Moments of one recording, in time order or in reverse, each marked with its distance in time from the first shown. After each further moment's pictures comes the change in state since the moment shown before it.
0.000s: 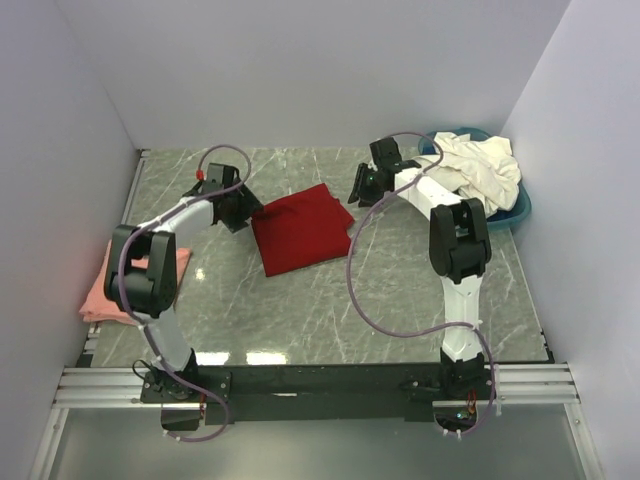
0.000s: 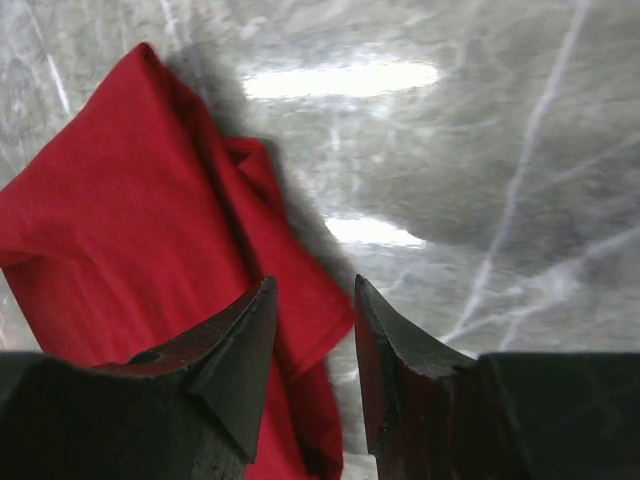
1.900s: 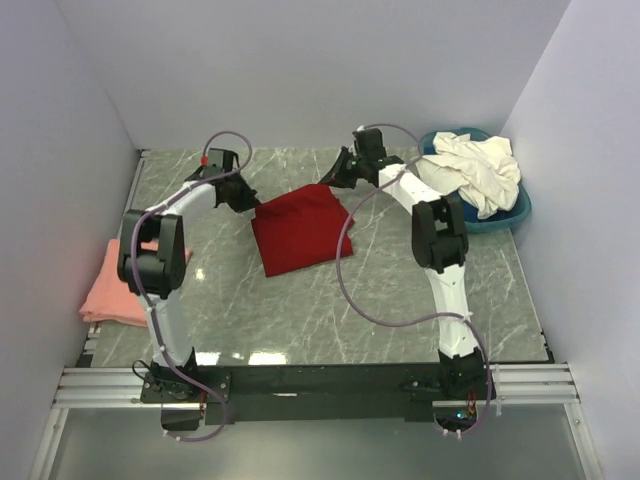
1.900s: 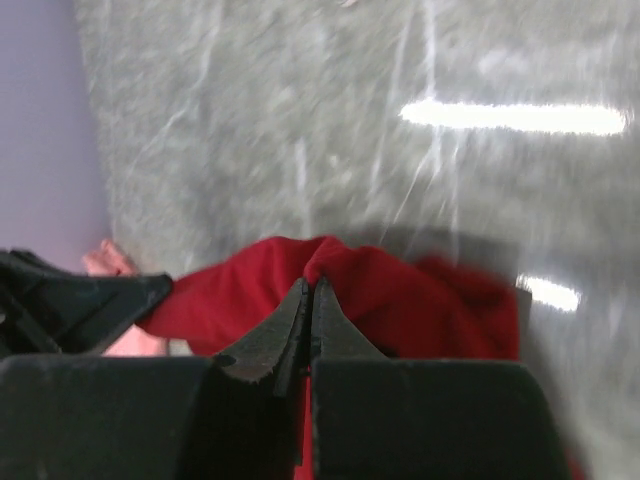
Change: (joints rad) left arm 0.040 0.225 0.267 -0.040 0.086 0.043; right arm 0.048 0.254 0.297 0.212 -0.249 0.219
